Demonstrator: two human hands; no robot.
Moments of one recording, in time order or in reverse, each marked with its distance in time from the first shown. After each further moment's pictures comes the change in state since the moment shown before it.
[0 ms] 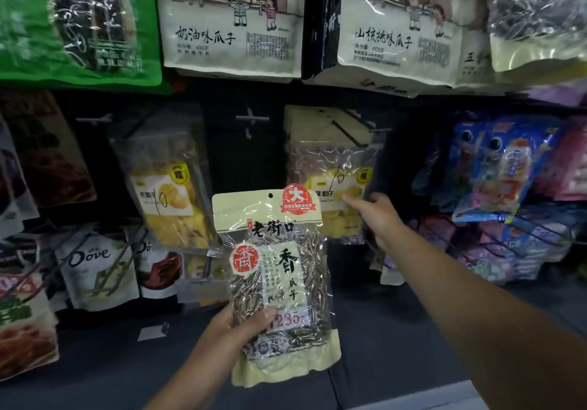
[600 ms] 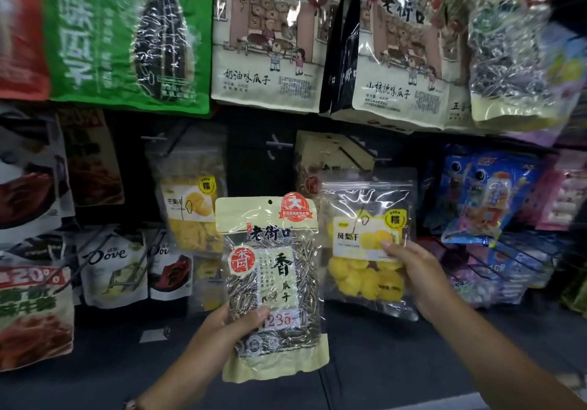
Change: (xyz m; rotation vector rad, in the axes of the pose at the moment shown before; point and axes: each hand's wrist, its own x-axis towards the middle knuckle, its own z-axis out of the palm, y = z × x) left_hand -0.038 0.022 -0.018 -0.040 -0.016 0.046; right_hand -0.115 0.004 -0.063 0.196 -0.098 -0.077
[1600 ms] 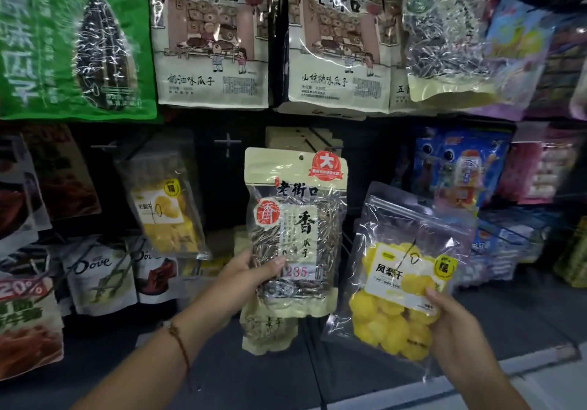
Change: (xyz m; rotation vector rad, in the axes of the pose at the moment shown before) left_hand 0.038 0.042 0.072 0.287 -0.094 0.126; right_hand -0.072 0.050 -0.099 0.464 -0.108 0.123
